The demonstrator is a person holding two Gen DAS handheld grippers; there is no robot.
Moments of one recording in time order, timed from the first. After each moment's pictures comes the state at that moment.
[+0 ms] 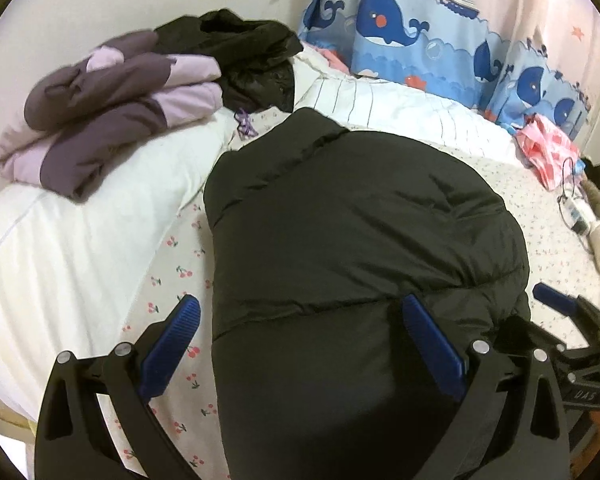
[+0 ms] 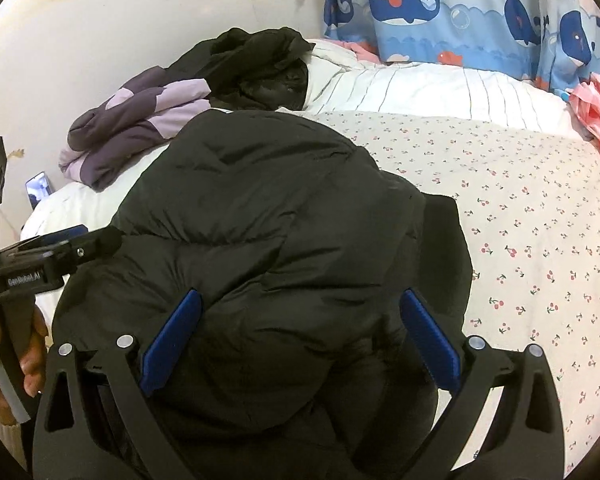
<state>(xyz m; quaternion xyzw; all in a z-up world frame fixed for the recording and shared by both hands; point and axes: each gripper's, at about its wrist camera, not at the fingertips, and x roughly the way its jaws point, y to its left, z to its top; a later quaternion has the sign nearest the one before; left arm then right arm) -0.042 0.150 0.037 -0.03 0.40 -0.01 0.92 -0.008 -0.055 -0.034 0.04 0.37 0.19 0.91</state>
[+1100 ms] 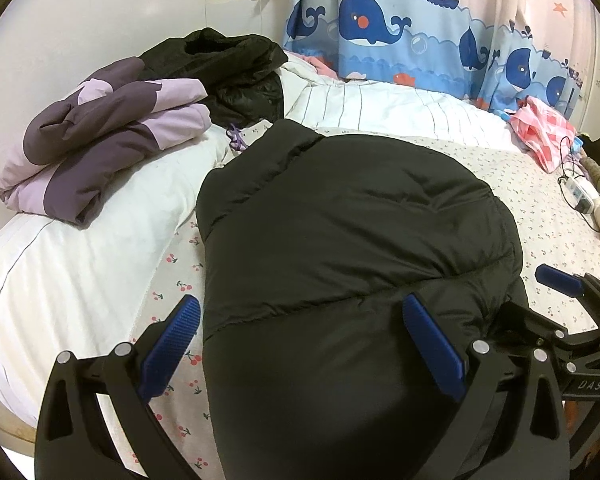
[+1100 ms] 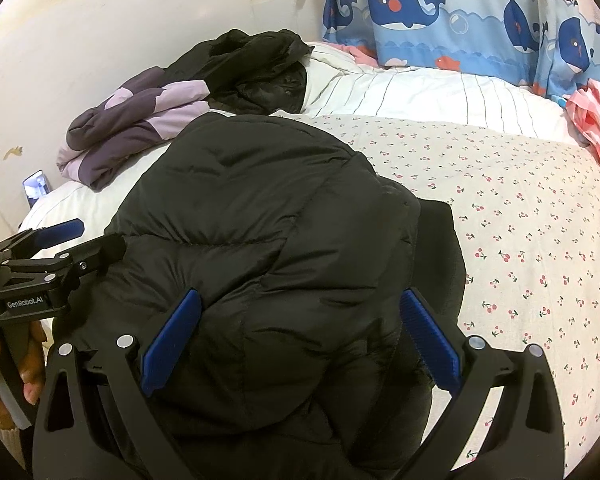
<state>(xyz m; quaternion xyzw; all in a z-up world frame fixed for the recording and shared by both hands) -0.052 0.130 0.044 0.01 0.39 -0.01 0.92 -0.011 -0.053 -0.030 0.04 0.37 0.19 0.91</state>
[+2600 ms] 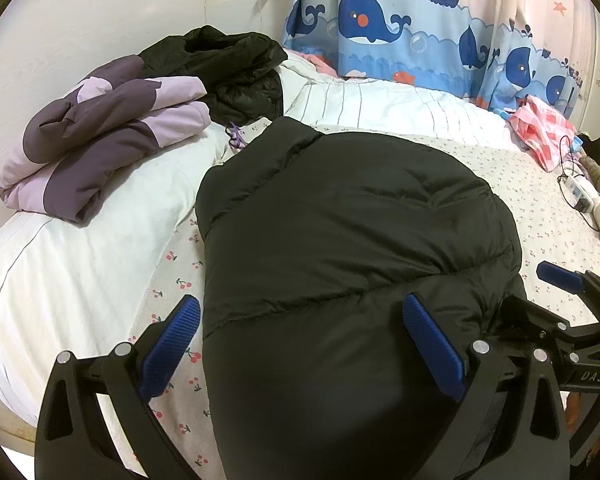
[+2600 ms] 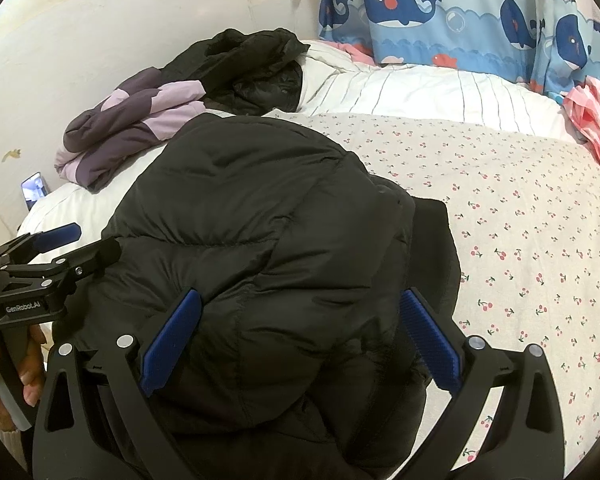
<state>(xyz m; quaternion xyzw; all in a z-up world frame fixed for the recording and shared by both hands) -0.053 0.129 0.046 0.01 0.39 -0.01 0.92 -0.009 -0.051 -0.031 0.04 0.37 0.18 0.91</state>
